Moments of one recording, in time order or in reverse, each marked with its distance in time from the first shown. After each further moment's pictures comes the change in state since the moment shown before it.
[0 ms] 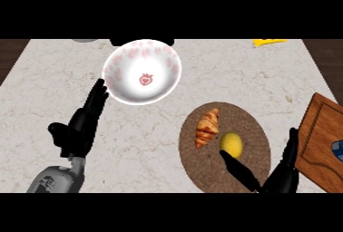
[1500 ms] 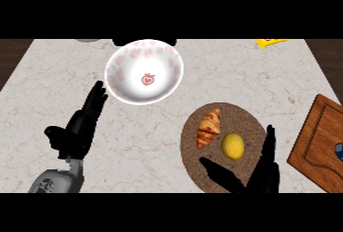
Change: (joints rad) left arm 0.031 -0.054 0.071 -0.003 -0.052 -0.091 -0.012; right arm -0.070 0.000 0.148 -0.071 0.070 0.157 0.339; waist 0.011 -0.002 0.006
